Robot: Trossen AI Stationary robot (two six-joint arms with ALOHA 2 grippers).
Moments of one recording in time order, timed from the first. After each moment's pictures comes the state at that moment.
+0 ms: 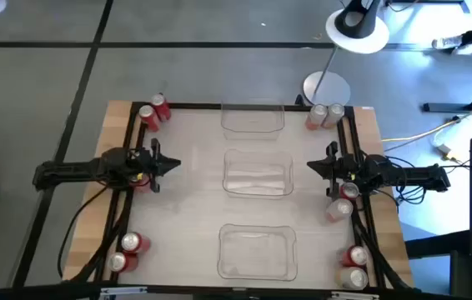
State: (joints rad) left arm 0.07 0.01 0.01 0.03 -0.10 0.01; right arm 0.05 0.00 0.01 0.16 0.15 0.02
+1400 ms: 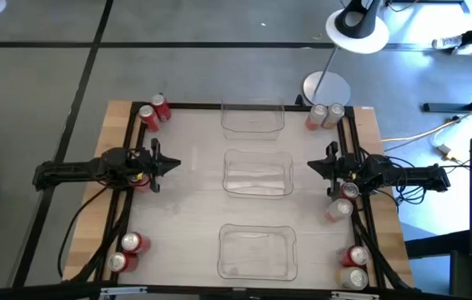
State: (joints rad) left arm 0.07 0.01 0.01 0.03 -0.10 0.01; right arm 0.05 0.00 0.01 0.19 0.15 0.05
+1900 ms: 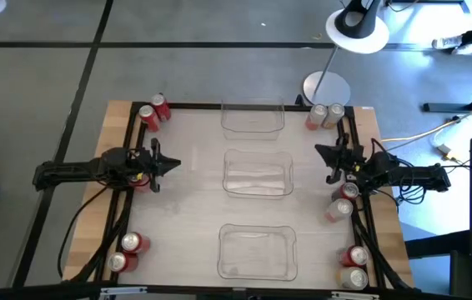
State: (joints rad) left arm 0.07 0.01 0.01 0.03 -0.10 0.01; right arm 0.05 0.01 0.07 0.23 0.40 -0.01
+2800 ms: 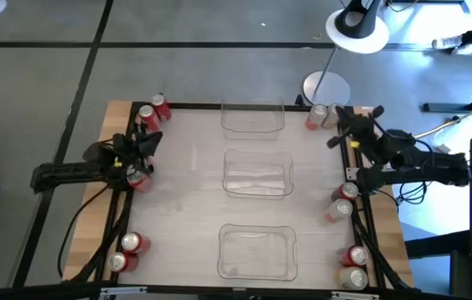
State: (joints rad) left arm 0.13 0.05 0.03 0.54 -0.30 0.03; right arm -0.04 0.49 0.64 -0.05 0.95 -0.45
